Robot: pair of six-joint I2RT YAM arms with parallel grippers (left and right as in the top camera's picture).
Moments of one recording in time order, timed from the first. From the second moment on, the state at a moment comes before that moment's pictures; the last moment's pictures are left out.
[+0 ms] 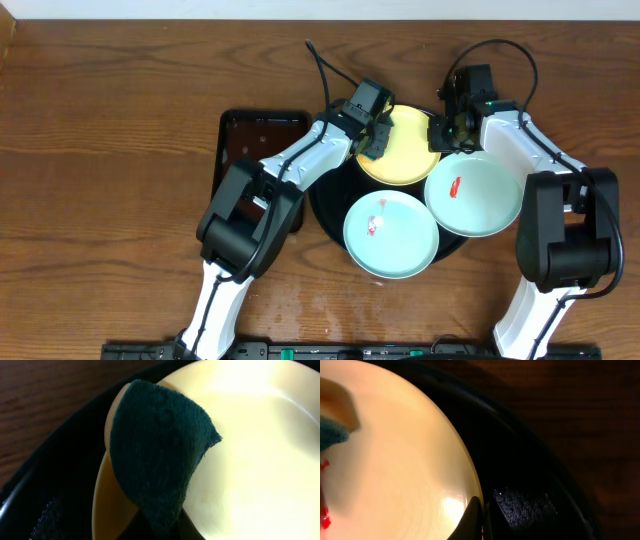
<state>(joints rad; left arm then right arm) -0.60 2.22 1.59 -0.40 0.06 -0.28 0.11 2.01 1.35 -0.55 -0.08 0.10</state>
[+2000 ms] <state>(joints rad) -0.36 2.06 1.53 -0.27 0.54 -0.66 0.11 2.01 1.34 -0.54 -0.09 0.10</state>
